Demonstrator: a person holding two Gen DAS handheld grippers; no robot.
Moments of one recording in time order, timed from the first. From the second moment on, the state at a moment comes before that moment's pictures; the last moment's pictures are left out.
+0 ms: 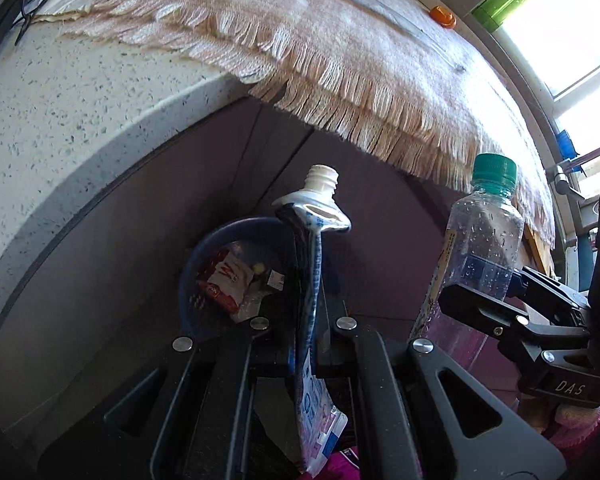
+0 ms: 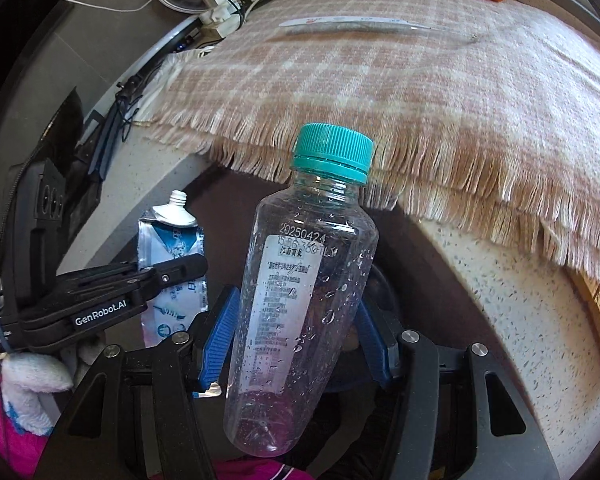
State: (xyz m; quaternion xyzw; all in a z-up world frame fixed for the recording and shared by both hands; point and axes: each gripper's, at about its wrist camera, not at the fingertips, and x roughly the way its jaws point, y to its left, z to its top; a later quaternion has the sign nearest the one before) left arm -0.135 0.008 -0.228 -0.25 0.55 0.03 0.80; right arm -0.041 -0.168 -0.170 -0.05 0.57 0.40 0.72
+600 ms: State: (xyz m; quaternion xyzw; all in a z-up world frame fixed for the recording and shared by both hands) left arm -0.124 -0.010 -0.303 -0.22 0.58 0.03 0.78; right arm -0.063 -0.149 -0.231 -0.11 0.57 0.38 0.73
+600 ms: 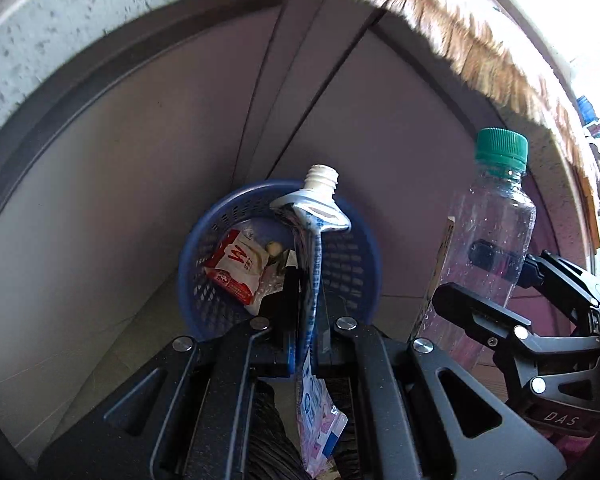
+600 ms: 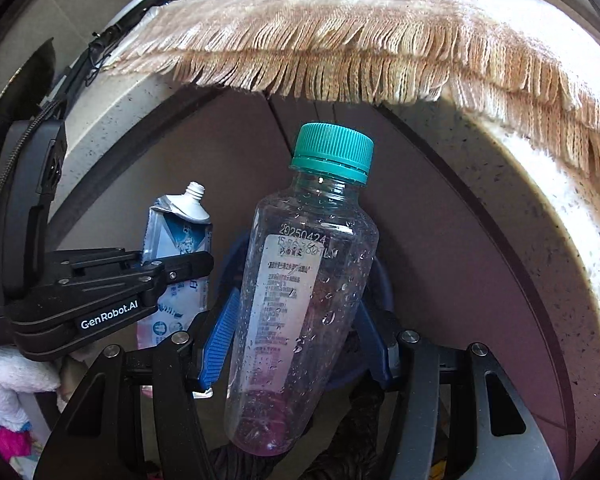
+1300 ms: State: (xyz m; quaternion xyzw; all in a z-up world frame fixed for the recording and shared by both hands) left arm -0.119 -0.013 -0.320 -0.19 0.59 0.05 0.78; right arm -0.056 -0.135 -0.261 -0.12 0.59 0.36 0.71
